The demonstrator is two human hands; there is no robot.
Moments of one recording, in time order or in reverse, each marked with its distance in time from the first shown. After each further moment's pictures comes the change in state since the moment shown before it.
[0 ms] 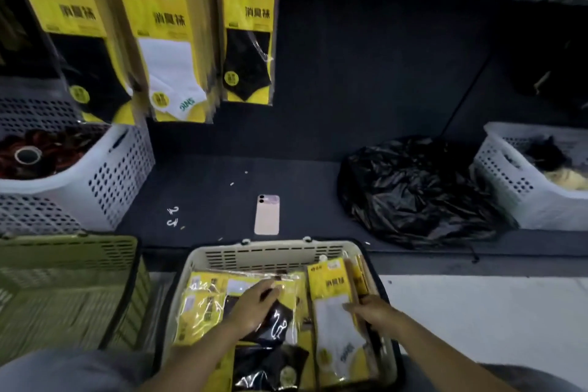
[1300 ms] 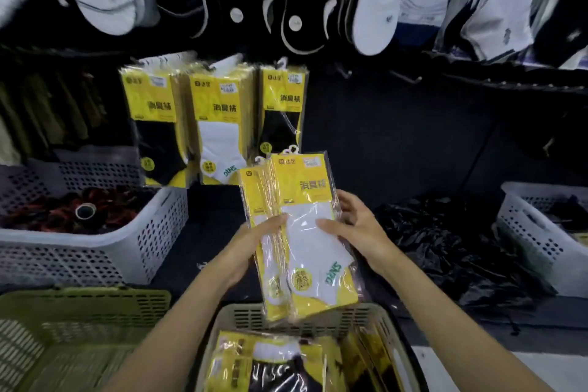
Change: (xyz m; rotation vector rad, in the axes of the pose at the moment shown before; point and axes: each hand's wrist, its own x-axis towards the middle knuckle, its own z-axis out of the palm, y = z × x) left_hand -0.039 0.158 -0.167 -0.615 0.085 0.319; right_hand -0.142 -0.219 -0.032 0.459 0.074 -0.987
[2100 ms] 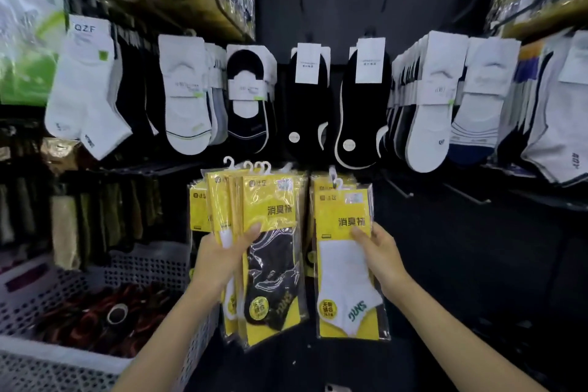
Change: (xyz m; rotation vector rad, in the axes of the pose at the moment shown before) left_hand 0.028 0.148 -0.112 0.334 0.642 0.476; right_hand 0.136 -0.095 0.059 0.083 0.153 -0.234
